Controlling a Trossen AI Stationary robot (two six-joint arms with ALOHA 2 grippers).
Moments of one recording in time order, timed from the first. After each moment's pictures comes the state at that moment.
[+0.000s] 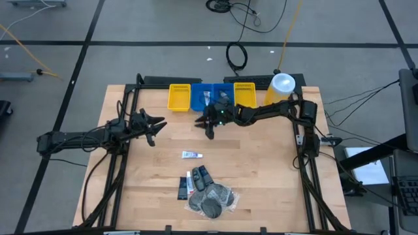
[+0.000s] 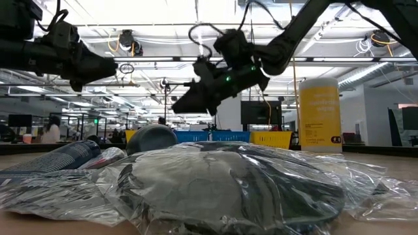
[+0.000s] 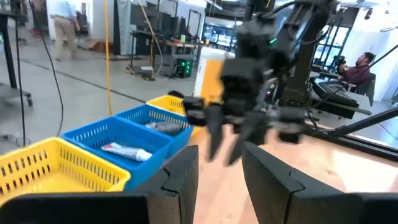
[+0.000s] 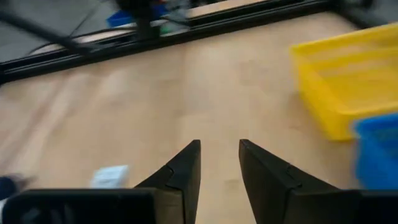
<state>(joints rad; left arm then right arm) 0.16 0.28 0.02 0.28 -0.20 -0.18 -0.28 1.98 1.14 0.46 -0.32 0.09</state>
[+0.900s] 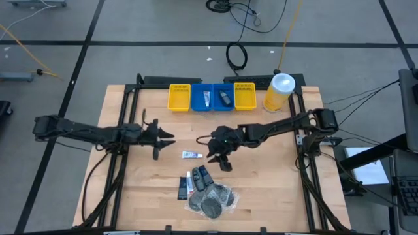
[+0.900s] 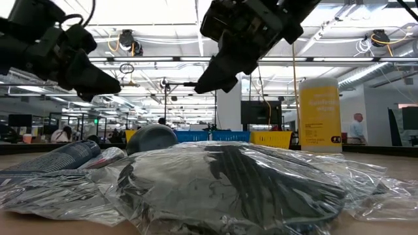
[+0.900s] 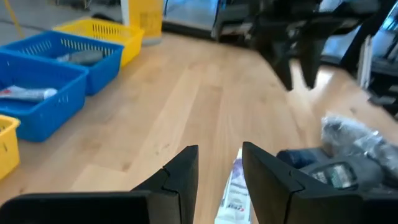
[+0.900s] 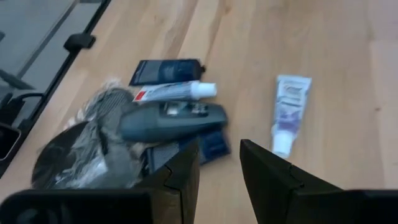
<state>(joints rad) -0.01 0.69 0.10 0.32 -0.08 -0.19 0.04 1.77 1.14 -0.08 -0.32 0.01</state>
